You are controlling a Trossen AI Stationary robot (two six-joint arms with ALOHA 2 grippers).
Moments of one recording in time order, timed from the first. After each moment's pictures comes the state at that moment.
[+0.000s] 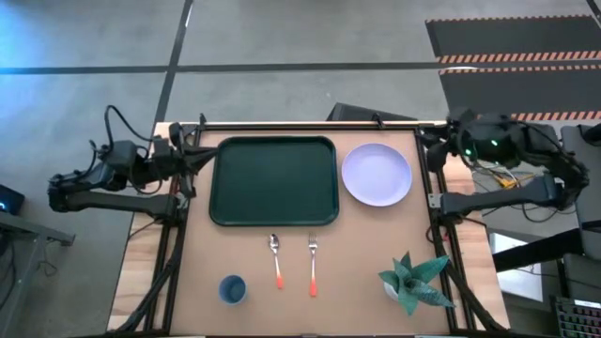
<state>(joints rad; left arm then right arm) 0.03 0.51 0.79 -0.22 -0.27 0.03 -0.17 1.00 1.45 -1.21 0.44 0.40</state>
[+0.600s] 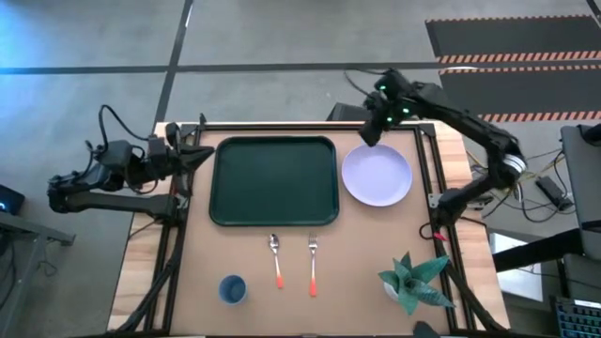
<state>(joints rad) 0.03 0.48 0.79 -0.23 -0.27 0.01 -0.76 1.54 1.43 -1.00 -0.30 -0.02</state>
